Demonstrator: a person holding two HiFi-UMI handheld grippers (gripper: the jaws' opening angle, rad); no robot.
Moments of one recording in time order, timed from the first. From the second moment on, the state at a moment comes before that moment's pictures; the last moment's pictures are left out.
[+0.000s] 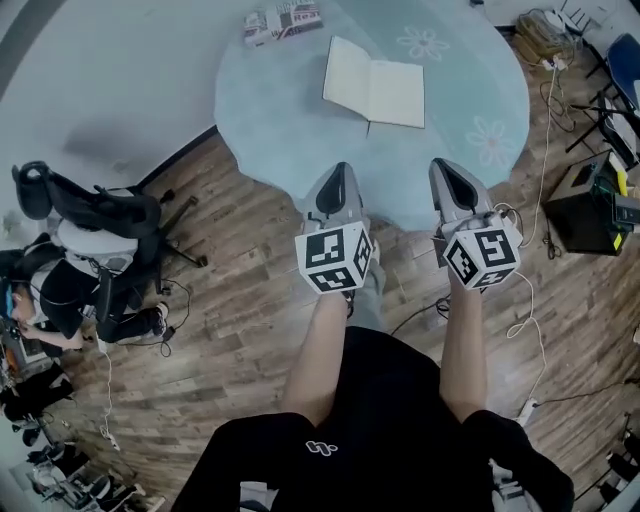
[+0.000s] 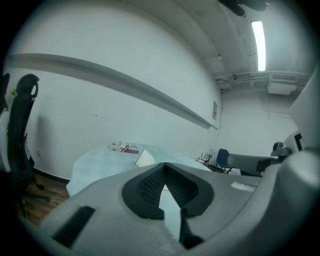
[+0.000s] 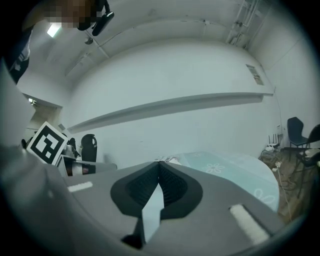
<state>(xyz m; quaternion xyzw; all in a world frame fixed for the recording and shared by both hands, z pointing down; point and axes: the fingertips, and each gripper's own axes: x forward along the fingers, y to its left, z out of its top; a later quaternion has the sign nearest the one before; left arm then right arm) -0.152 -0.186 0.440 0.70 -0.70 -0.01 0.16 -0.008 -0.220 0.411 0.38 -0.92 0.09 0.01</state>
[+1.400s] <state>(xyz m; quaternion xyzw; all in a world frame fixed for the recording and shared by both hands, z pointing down) -0.195 -0.402 0.592 0.70 -0.66 0.06 0.28 0.015 -0.389 0.470 0.39 -0.91 0.13 0.10</state>
